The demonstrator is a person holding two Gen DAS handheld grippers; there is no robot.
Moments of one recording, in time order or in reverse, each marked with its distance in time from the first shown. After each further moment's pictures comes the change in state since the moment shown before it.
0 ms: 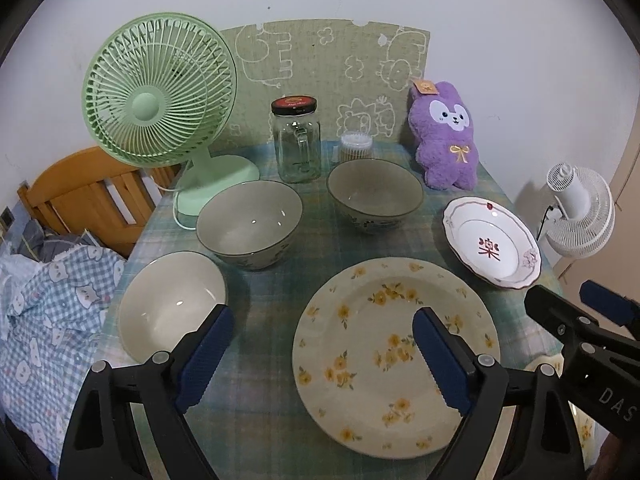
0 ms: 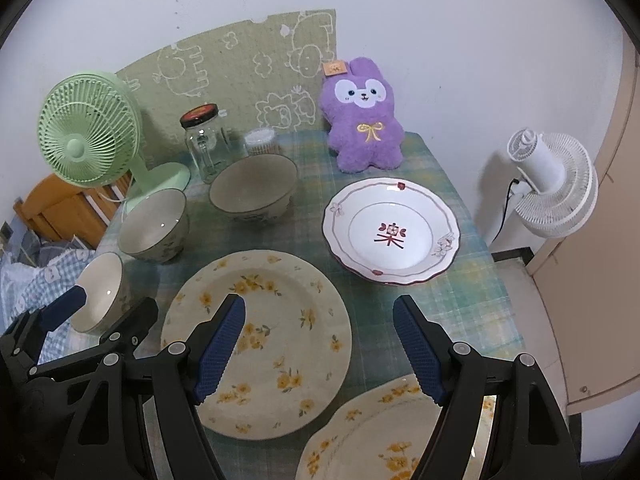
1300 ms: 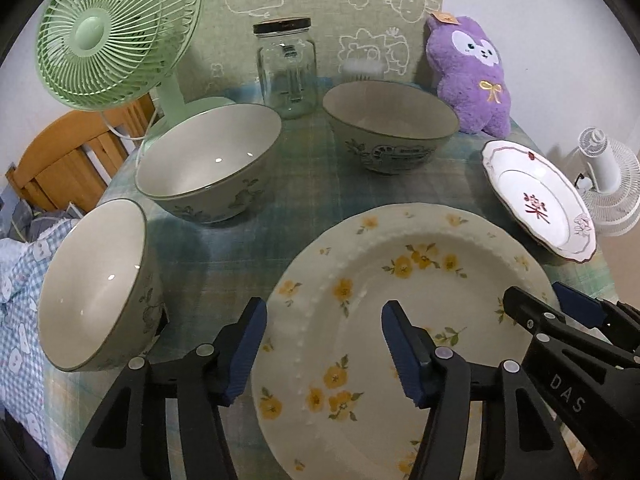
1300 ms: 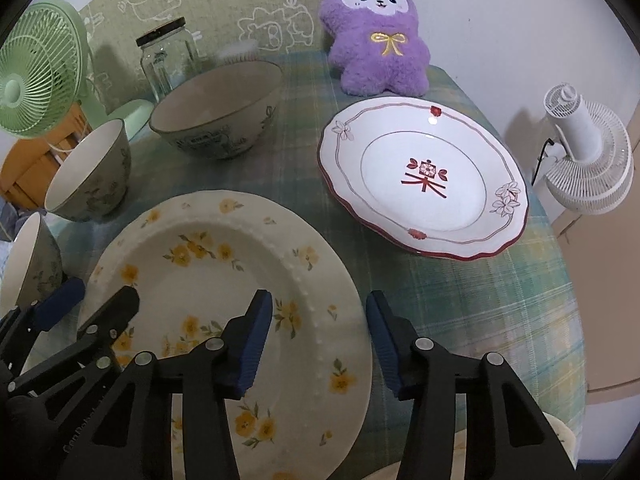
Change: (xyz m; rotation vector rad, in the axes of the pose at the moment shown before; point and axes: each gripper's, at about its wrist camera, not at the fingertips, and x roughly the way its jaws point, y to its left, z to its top) left arm 0.091 -0.009 -0.023 0.002 0.134 0.040; right arm 0.122 -0.002 -0.019 -0.026 0.169 -0.026
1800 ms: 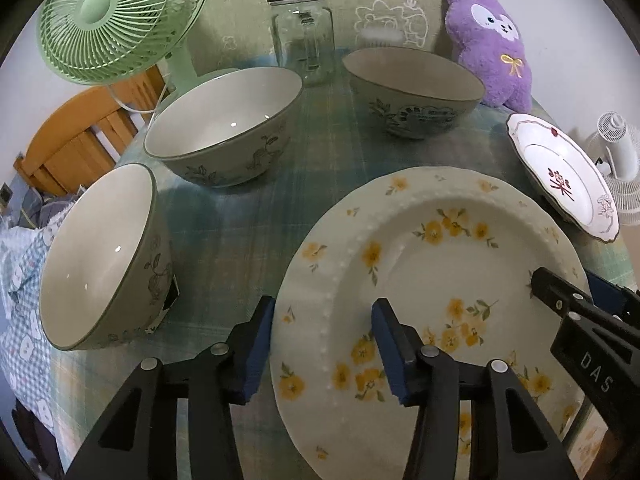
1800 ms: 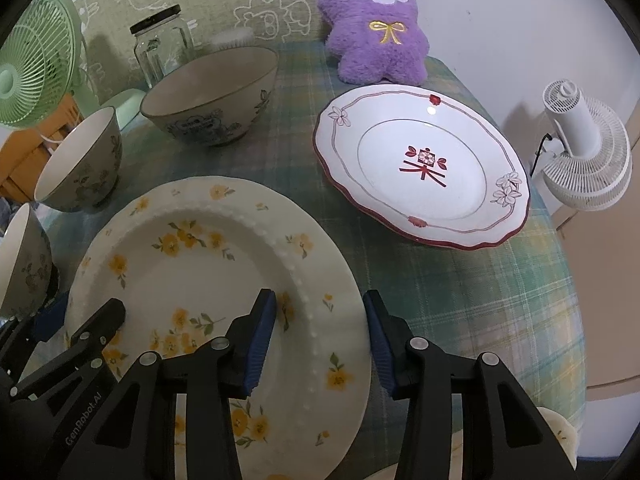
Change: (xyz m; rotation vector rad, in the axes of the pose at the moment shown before) left arm 0.014 0.005 -0.007 -0.005 0.087 0.047; right arm 0.009 0.000 -0.002 -0.008 0.025 -0.028
